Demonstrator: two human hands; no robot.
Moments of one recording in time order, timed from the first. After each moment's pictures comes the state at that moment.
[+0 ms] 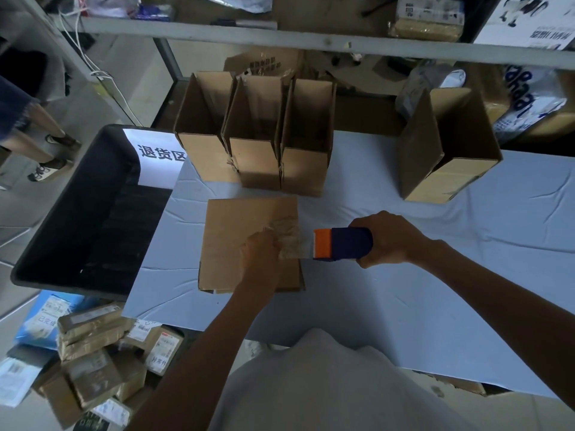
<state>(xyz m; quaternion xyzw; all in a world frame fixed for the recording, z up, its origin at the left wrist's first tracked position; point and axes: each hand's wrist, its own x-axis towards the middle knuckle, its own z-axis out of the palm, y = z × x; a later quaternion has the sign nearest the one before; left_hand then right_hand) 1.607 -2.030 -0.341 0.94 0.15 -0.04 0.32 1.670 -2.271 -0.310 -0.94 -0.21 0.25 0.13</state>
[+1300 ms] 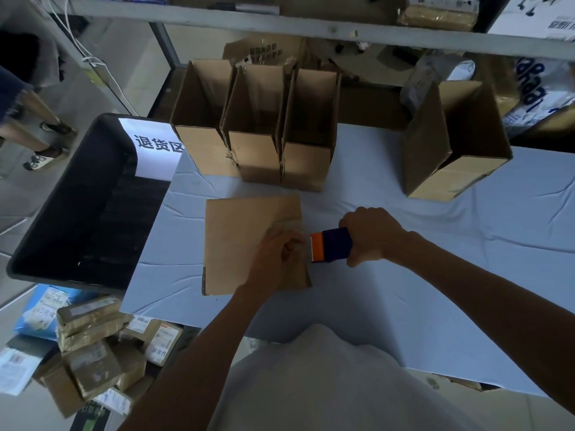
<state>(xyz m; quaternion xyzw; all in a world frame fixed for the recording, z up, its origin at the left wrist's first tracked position) 1.612 -2.031 -0.366 0.91 -0.02 -0.06 0.41 1.681 -2.231 -0.300 -0.93 -0.26 0.26 -0.05</state>
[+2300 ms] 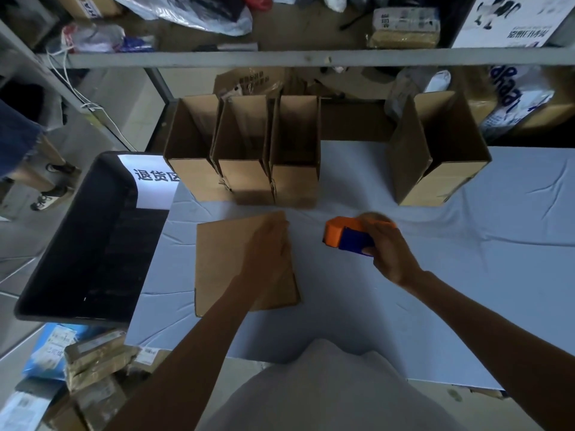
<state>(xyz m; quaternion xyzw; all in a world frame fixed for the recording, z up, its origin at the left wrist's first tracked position) 1.650 -2.026 -0.354 0.95 -0.04 -0.09 0.29 1.666 -2.299 -0.389 -0.96 -0.15 0.02 0.25</state>
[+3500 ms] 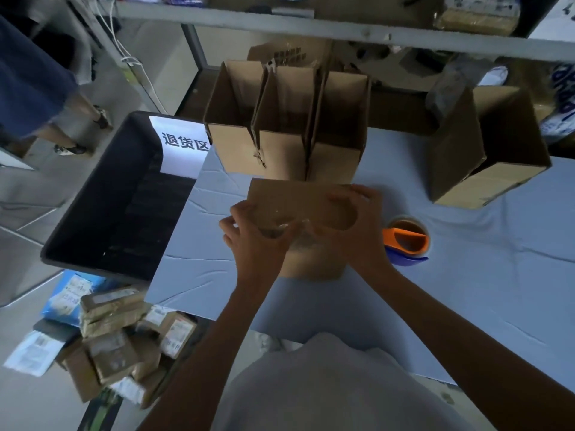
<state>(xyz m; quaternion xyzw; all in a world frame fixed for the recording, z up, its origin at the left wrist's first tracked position) 1.597 -1.999 -0.296 0.83 0.27 0.08 0.49 1.638 -2.150 -0.308 -0.84 -0.03 -0.03 0.54</state>
